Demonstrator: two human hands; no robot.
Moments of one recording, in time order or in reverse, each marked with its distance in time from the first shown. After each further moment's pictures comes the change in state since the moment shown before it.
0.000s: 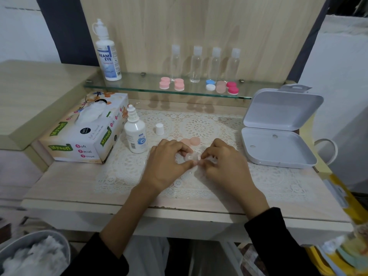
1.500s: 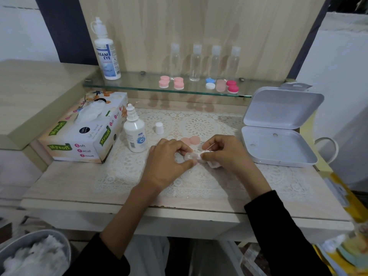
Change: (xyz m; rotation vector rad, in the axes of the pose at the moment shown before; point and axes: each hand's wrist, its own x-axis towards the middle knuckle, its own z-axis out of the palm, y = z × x) left_hand -0.002 0.002 -0.001 -0.028 0.019 -0.021; right_hand 0.027 0.004 -0.018 0.555 -0.252 0.429
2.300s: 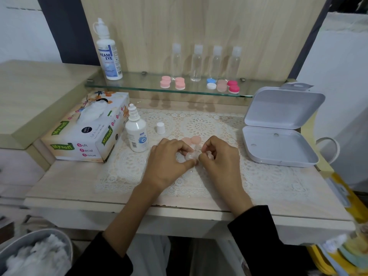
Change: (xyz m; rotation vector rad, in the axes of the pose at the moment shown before) left_hand -0.001 0.003 -0.001 -0.004 0.016 -0.004; right_hand -0.017 0.016 0.039 -0.118 0.367 -0.368
